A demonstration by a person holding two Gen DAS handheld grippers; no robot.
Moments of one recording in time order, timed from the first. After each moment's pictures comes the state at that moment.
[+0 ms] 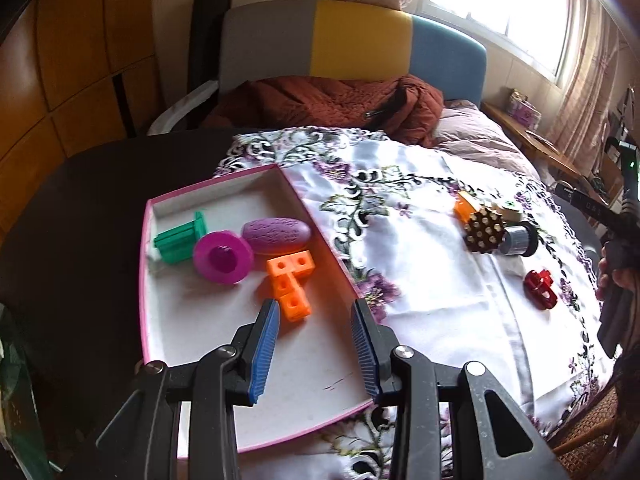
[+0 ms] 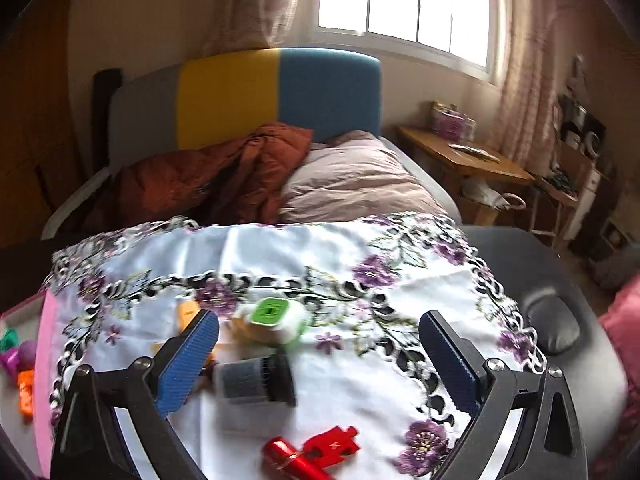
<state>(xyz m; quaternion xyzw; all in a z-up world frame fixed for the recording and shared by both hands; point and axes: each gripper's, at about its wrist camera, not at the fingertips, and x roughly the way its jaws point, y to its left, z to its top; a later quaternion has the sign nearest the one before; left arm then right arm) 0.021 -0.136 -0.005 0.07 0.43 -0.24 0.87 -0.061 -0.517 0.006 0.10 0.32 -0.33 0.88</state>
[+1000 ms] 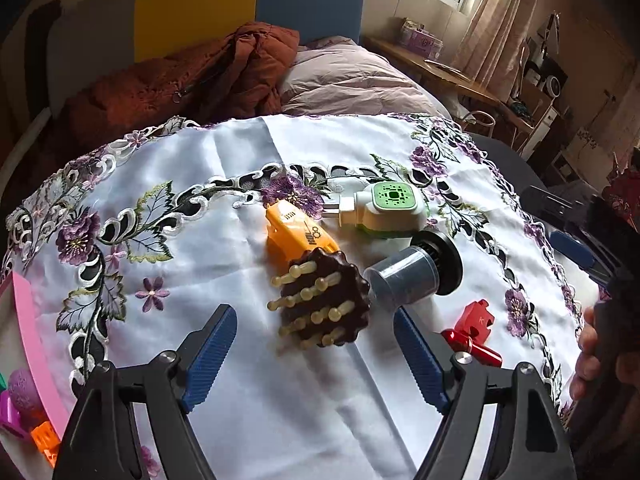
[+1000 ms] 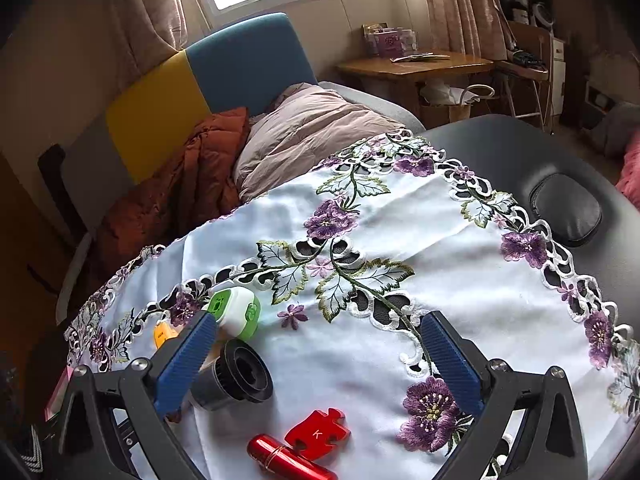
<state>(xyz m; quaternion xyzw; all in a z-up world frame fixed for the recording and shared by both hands) 0.063 -0.390 -0.056 0.14 0.47 -0.41 0.77 -0.092 -0.577 -0.024 0.29 0.32 -0.34 0.84</state>
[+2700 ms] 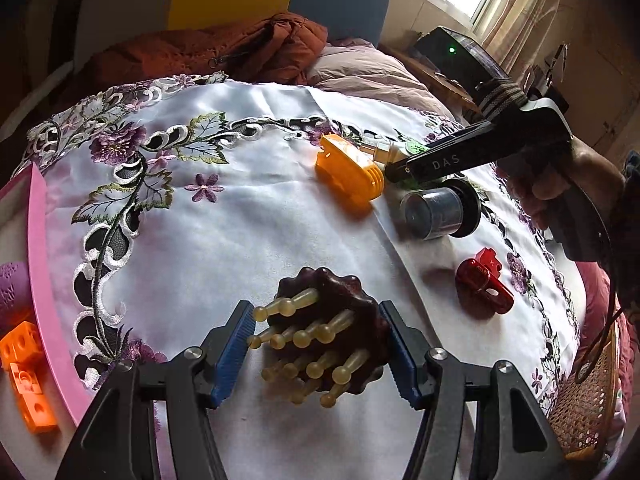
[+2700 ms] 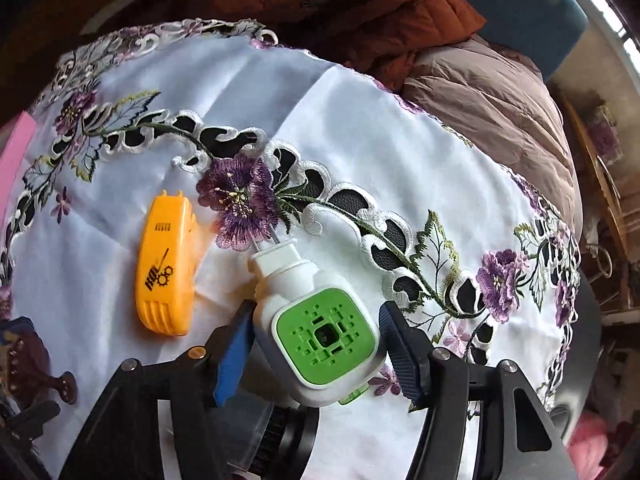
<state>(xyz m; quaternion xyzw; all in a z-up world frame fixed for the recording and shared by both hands) 0.046 -0.304 -0.085 0.08 0.48 -0.41 0.77 0.083 -0.545 -0.089 -0.02 0.62 -0.10 0.78</state>
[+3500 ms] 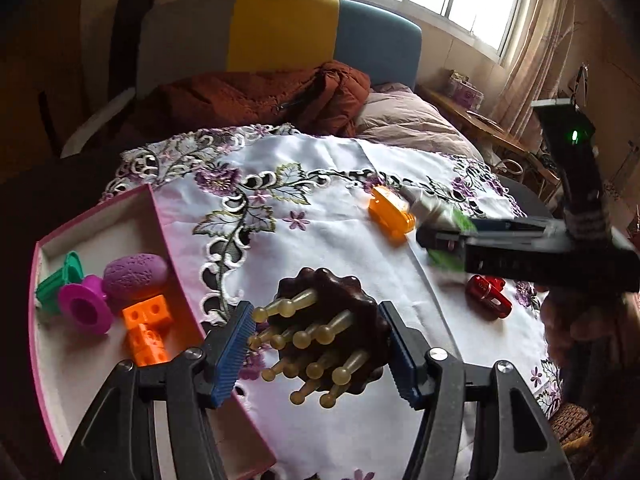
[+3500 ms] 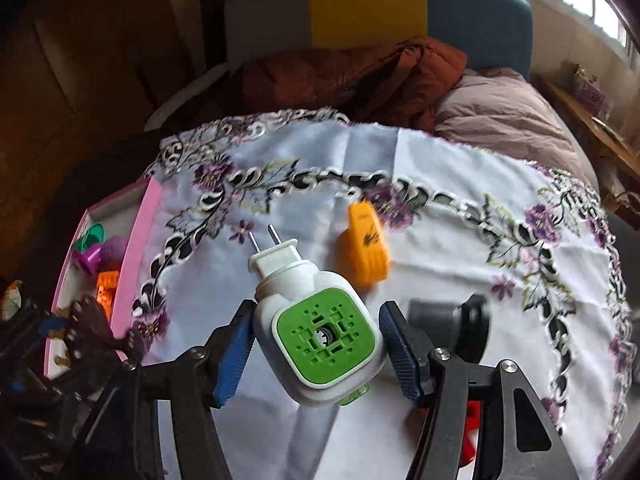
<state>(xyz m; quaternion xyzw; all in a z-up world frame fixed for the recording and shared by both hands) 0.026 -0.225 -0.018 0.08 0.43 -0.33 0.84 0.006 -0.426 -0.040 0.11 0.49 -0.07 0.87</state>
